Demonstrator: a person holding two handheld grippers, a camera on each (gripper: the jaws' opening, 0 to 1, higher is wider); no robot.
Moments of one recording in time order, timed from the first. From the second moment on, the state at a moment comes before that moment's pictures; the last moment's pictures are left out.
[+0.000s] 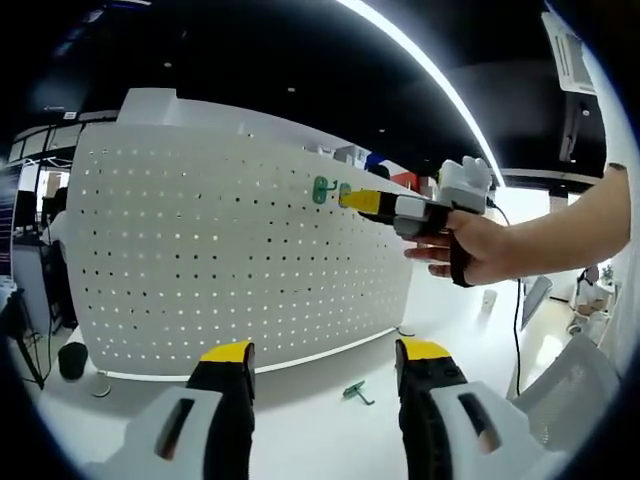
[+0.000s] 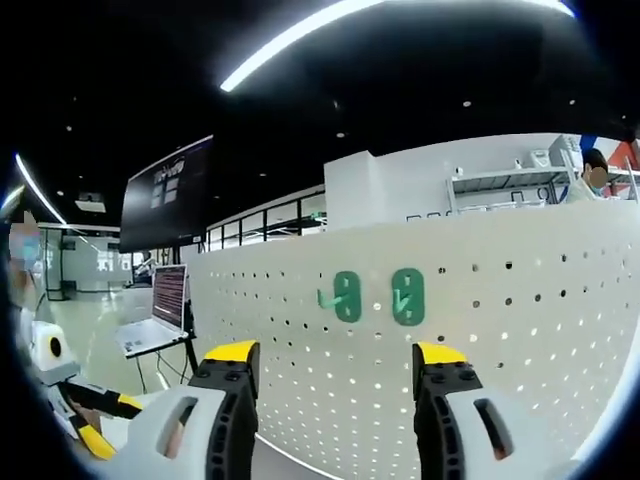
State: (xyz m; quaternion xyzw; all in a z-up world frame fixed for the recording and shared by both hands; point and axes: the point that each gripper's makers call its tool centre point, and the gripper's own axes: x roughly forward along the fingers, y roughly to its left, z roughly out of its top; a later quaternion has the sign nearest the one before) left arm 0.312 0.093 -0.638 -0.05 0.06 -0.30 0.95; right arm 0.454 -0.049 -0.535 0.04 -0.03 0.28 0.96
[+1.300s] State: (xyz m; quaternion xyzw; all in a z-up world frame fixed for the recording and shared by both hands) left arm 0.307 0.100 -0.633 -0.05 0.06 -0.30 0.95; right arm 0.374 -0.076 -0.574 0.01 -0.03 0.32 0.95
